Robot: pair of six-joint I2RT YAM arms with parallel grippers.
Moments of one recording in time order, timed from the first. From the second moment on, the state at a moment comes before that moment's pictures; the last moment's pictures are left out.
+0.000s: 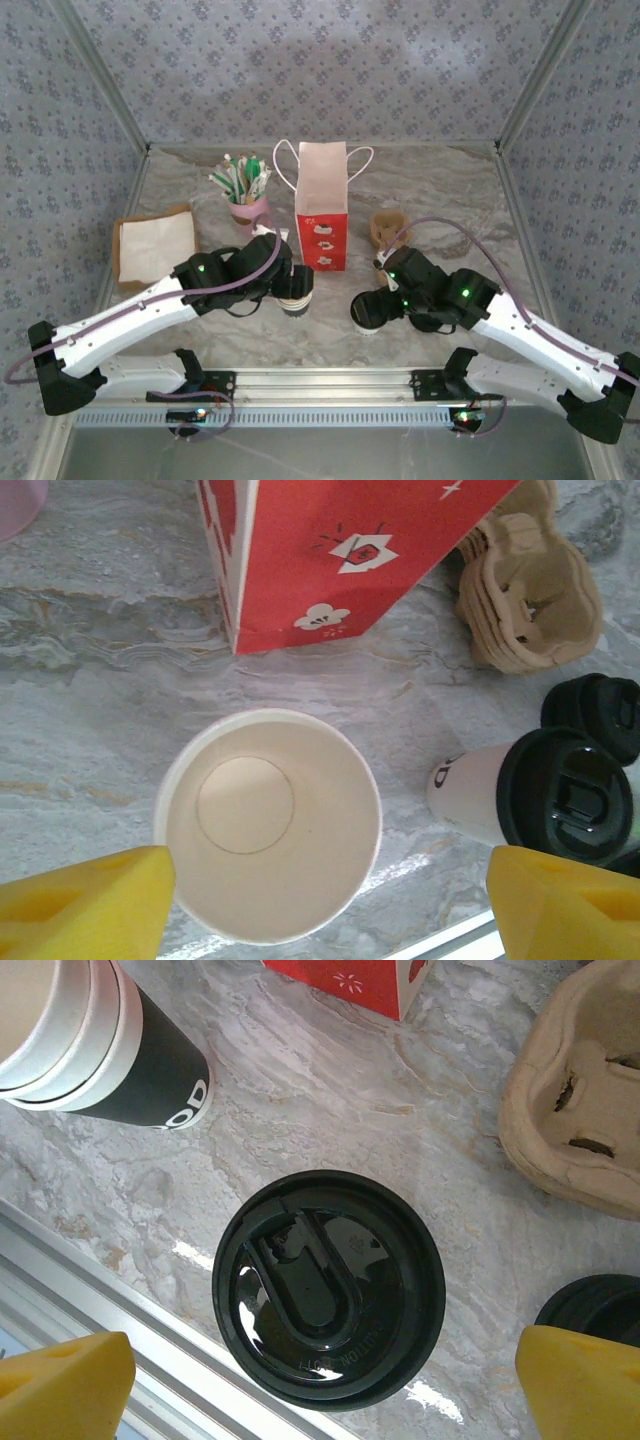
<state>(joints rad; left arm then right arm) -1.06 1.11 1.11 -0.91 -0.23 -0.80 0.92 0.91 0.92 -1.00 0.04 0.46</state>
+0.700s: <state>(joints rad) -1.02 1.20 1.18 -0.90 -0.20 -0.74 0.52 1.13 1.01 -1.00 0.00 0.42</state>
